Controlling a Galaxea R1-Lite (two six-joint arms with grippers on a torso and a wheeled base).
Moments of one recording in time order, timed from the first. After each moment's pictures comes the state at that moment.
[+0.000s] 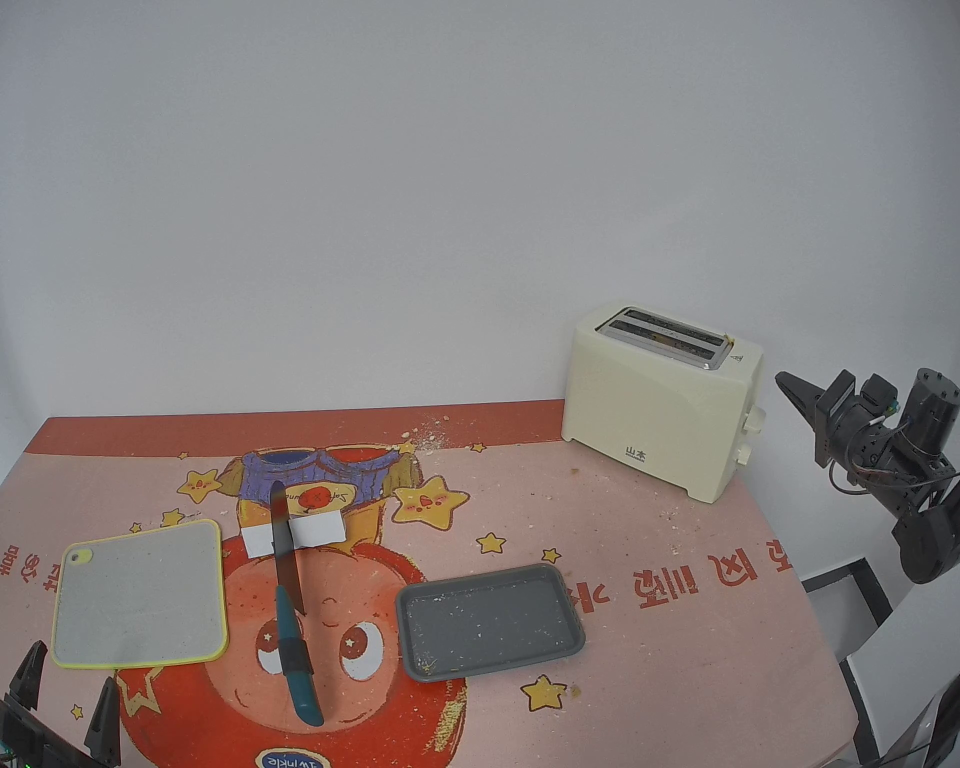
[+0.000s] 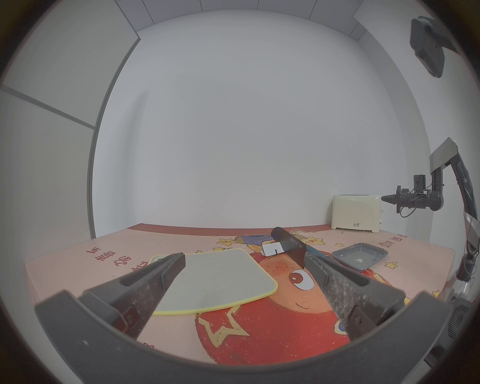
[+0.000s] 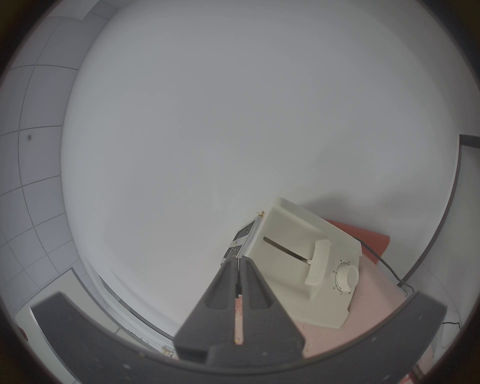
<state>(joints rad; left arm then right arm) 0.00 0.02 -0.02 0.00 0.02 -0.01 0.02 1.79 -0.46 -1.29 0.33 0.91</state>
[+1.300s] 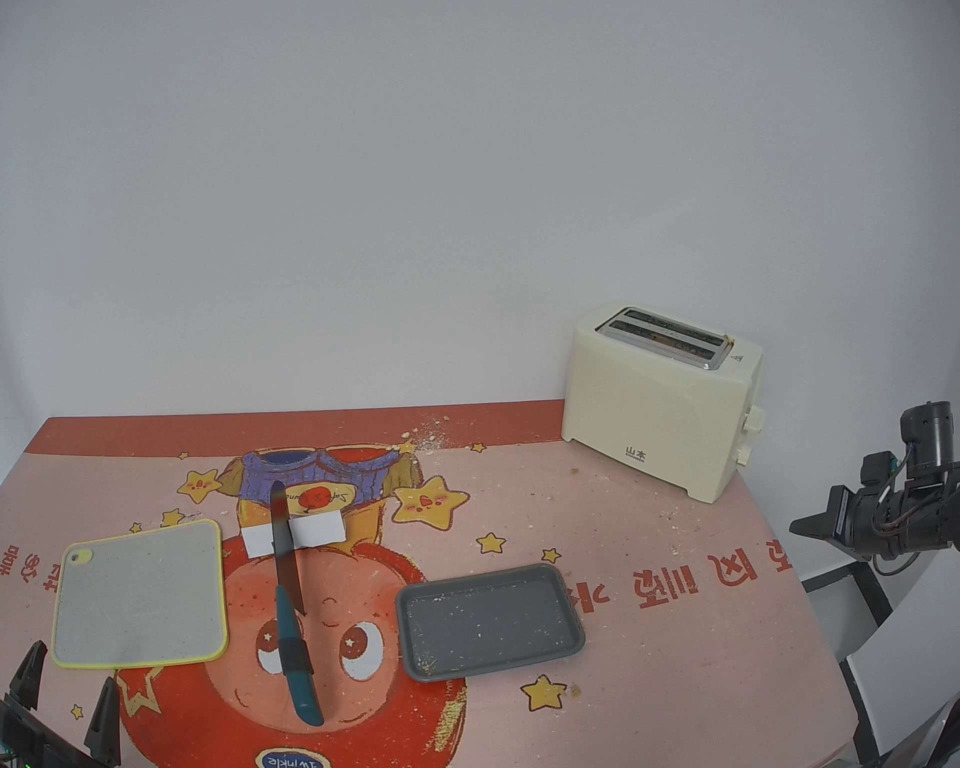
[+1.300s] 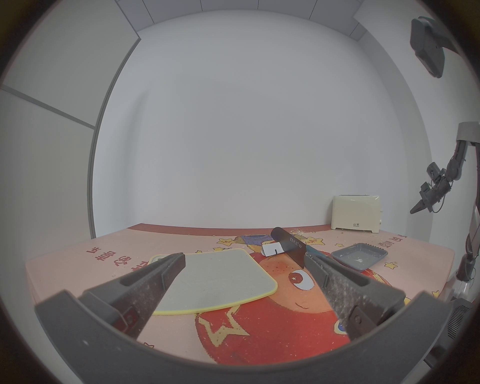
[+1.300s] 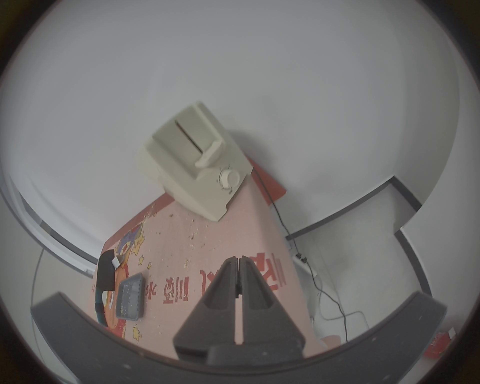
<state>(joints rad) 0.00 0.02 -0.02 -0.01 0.02 -0.01 -0.04 1.63 -0.56 -0.24 0.35 0.37</state>
